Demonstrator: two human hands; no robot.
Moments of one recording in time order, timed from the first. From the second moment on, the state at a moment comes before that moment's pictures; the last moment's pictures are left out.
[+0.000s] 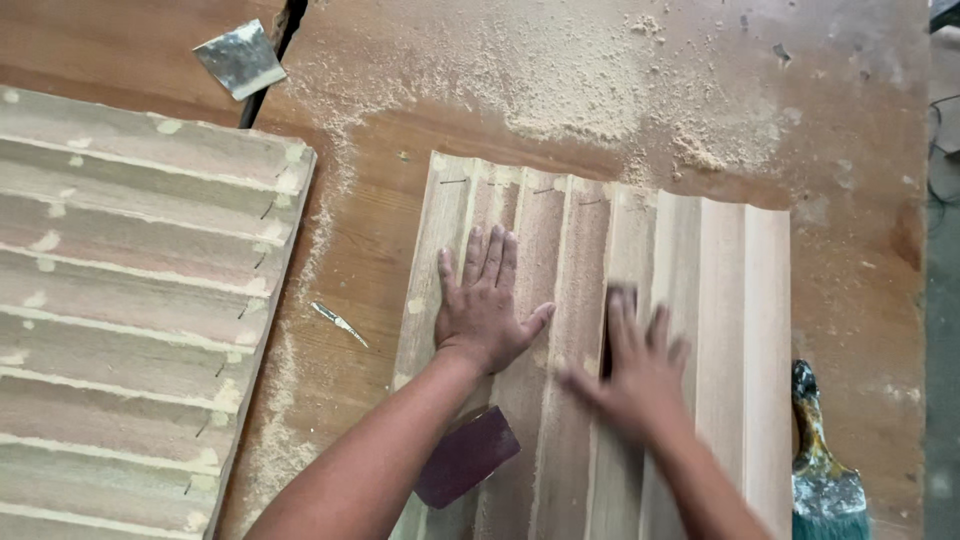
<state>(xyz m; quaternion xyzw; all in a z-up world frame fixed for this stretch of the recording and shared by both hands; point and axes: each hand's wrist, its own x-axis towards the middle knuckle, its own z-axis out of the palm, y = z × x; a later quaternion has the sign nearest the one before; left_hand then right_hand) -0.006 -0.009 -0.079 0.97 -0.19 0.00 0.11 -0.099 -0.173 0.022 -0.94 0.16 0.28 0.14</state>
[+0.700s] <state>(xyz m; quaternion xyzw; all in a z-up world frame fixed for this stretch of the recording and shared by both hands) -0.001 -0.002 -0.018 0.96 -0.20 -0.18 0.09 -0.002 -0.203 -0.003 -0.99 0.10 0.11 0.07</state>
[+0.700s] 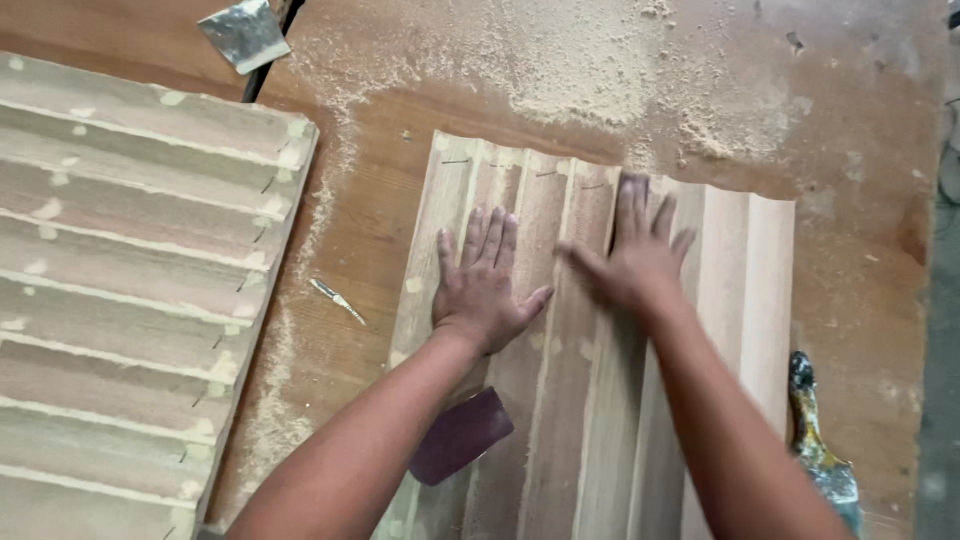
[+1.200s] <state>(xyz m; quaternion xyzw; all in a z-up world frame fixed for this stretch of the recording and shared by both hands) 0.012 -0.008 -0.020 0.96 -0.19 -0.15 0.11 0.003 -0.215 -0.006 -0.98 0.09 0.11 0.10</state>
